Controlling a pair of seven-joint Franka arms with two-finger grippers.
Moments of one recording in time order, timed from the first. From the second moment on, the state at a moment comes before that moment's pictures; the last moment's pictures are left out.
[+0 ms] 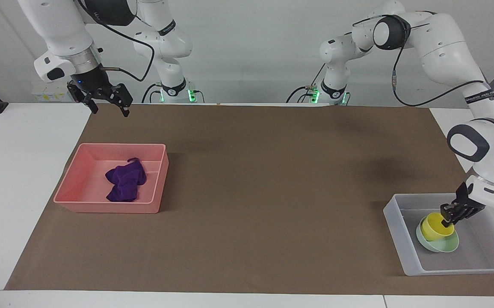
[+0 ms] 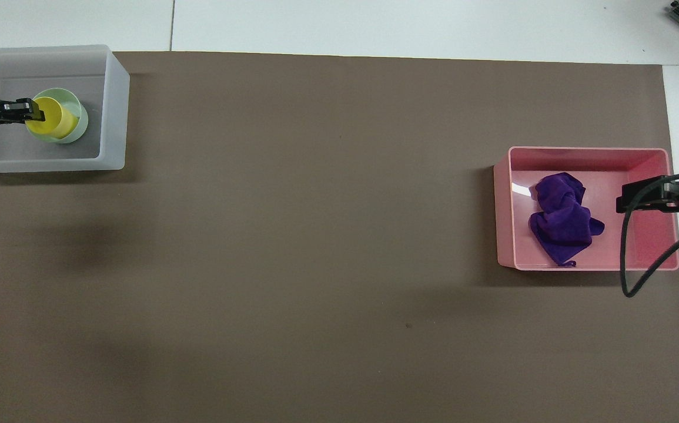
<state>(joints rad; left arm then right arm) 0.28 0.59 -0.09 -1.45 -0.09 2.29 0.18 -0.05 -0.07 0.00 -1.67 0.00 1.59 0.09</state>
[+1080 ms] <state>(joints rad) 0.13 0.13 -0.11 -1.81 -0.09 2.22 0.25 -0.05 -0.07 0.00 -1.68 0.00 1.59 0.09</state>
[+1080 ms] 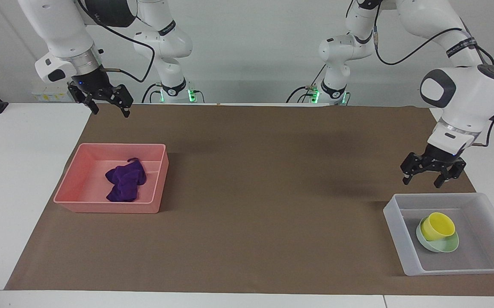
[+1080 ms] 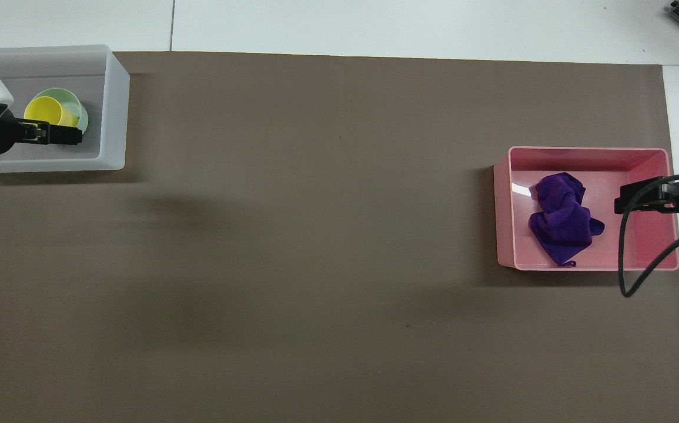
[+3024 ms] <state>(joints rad) -0.04 -0.02 -0.06 -1.55 -0.02 1.55 0.13 -0.05 -0.10 0.00 -1.64 0.00 1.53 0.09</state>
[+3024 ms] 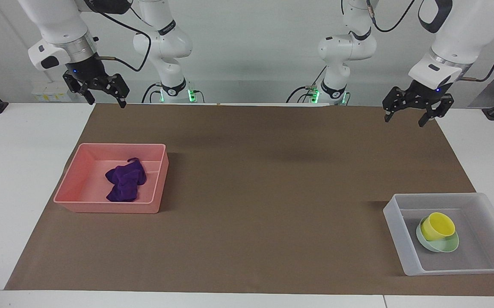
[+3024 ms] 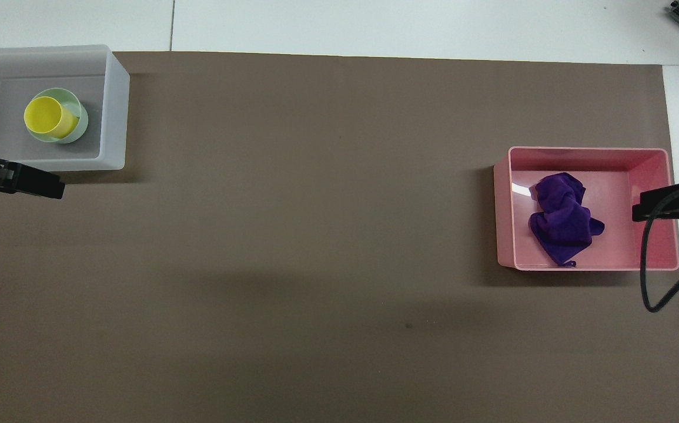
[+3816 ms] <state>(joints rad) -0.06 -0.02 -0.03 -1.56 -0.02 1.51 0.00 -0.05 -0.10 0.00 -1.65 0.00 1.53 0.09</state>
